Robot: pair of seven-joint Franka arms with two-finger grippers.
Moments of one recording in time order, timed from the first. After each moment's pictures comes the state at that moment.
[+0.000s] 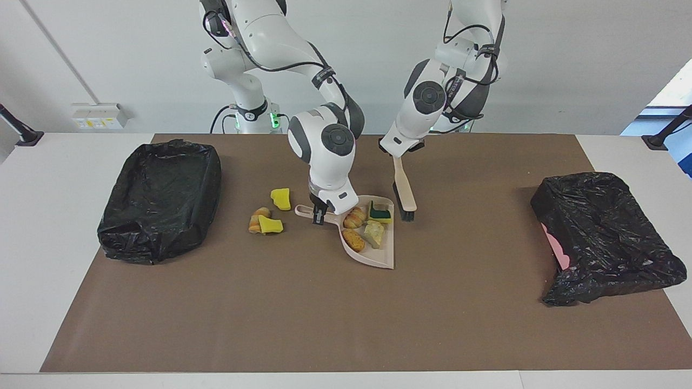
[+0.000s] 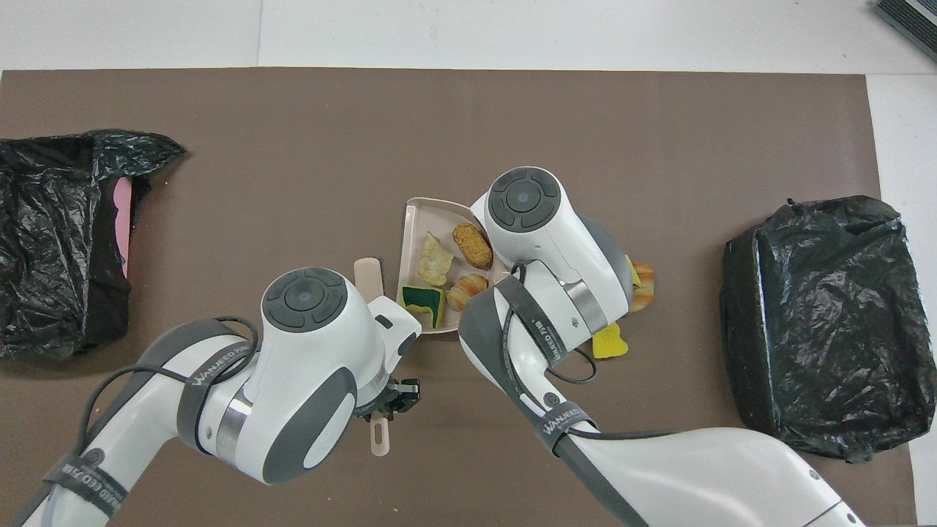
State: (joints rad) left arm -0.70 -0.02 0.07 -2.12 -0.25 1.78 -0.57; right arm 0.55 0.44 -0.05 -1.64 -0.11 1.93 -0.88
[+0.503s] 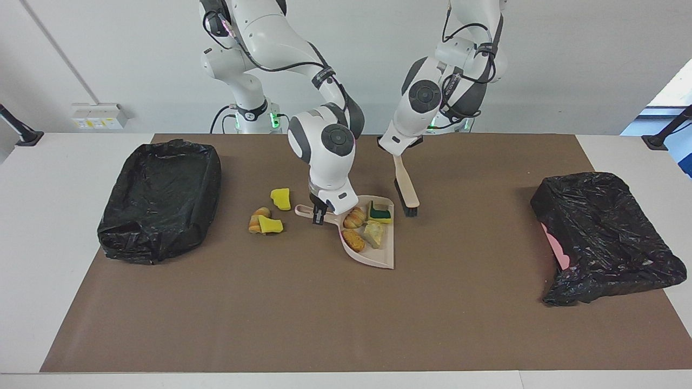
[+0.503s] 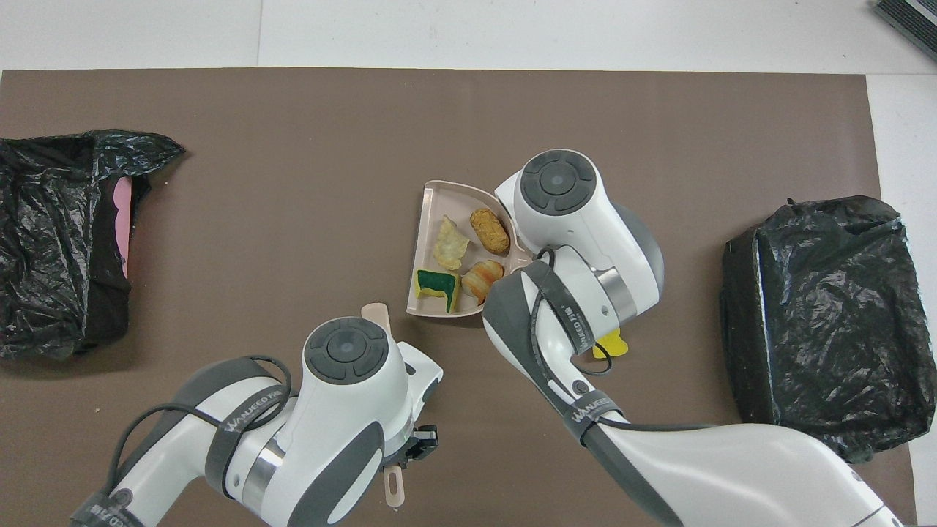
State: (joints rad) left arm -0.79 -0.08 0.05 -2.21 -0.30 1.74 -0.69; right arm 0.48 0.39 -0.05 -1.64 -0.10 1.91 -0.87
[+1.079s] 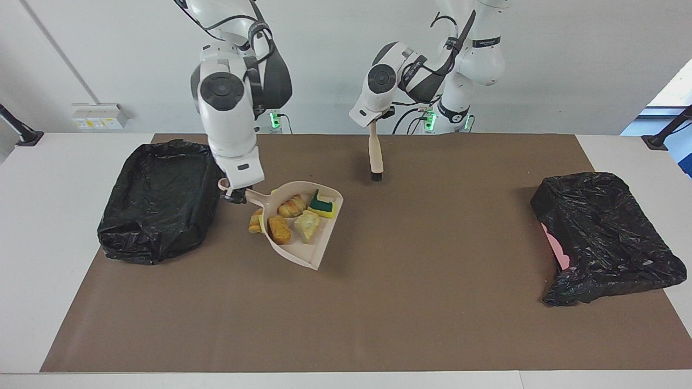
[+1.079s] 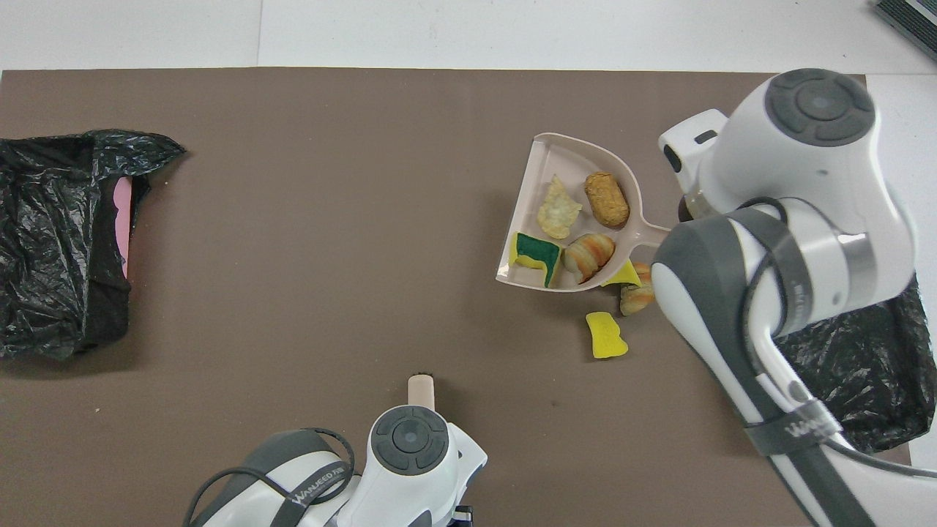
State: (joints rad) left arm -0.96 -0.12 0.04 -2.34 -0.40 1.80 -0.70; right arm 0.23 0.18 -0.06 -1.64 -0.11 1.70 -1.02
